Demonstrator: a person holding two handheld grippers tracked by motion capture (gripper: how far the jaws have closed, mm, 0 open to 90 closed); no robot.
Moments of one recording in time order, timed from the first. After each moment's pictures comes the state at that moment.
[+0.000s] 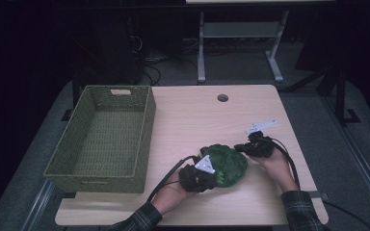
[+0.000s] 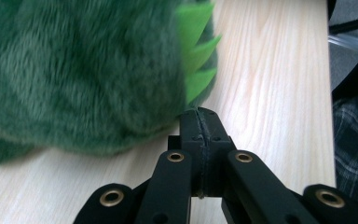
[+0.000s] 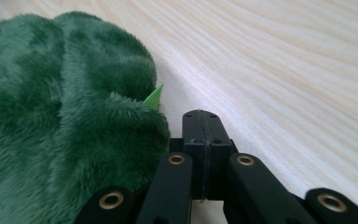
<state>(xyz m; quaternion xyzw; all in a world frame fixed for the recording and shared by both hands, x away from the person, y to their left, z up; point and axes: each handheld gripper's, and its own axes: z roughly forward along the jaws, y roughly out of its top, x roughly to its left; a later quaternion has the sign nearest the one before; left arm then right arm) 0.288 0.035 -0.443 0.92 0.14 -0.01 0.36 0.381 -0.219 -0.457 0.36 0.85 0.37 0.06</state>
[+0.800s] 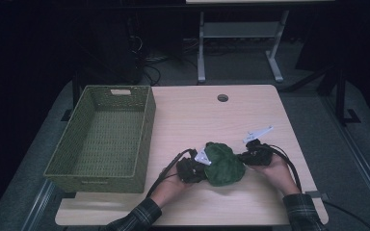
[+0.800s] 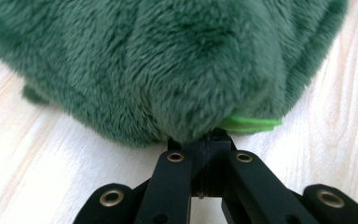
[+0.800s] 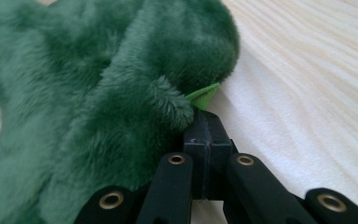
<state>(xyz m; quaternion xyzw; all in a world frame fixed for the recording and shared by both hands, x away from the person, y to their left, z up) 0.318 0.049 -0.456 0.93 0.17 0.03 0.31 0.359 -0.212 -0.459 0.32 0.88 0.36 0.01</state>
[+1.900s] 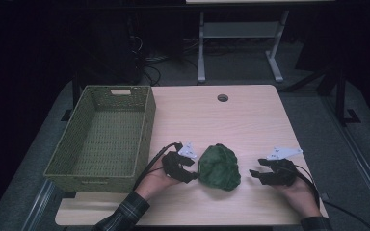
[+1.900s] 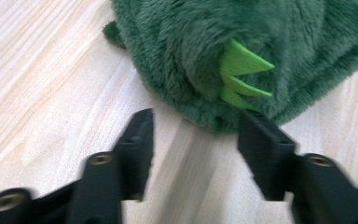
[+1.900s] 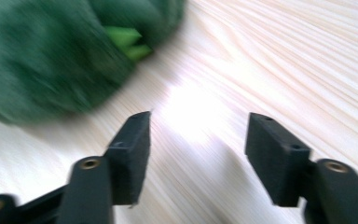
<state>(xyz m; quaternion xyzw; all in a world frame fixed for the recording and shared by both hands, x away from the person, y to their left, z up) 0.323 0.084 -0.435 0.93 0.17 0.05 0.32 0.294 -0.265 -0.466 0.37 0.84 0.35 0.15</state>
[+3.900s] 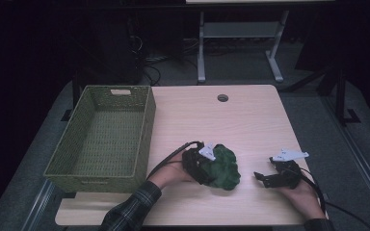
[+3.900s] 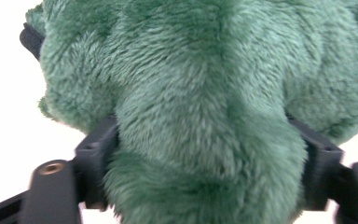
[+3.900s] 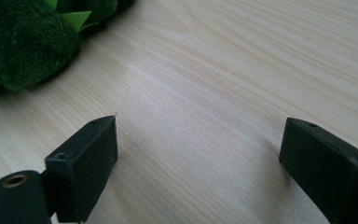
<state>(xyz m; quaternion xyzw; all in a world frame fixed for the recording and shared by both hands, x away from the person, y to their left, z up) 0.350 0.032 -0.460 0.95 0.06 0.01 0.31 0.295 -0.282 -0.483 0.41 0.82 0.36 0.16</state>
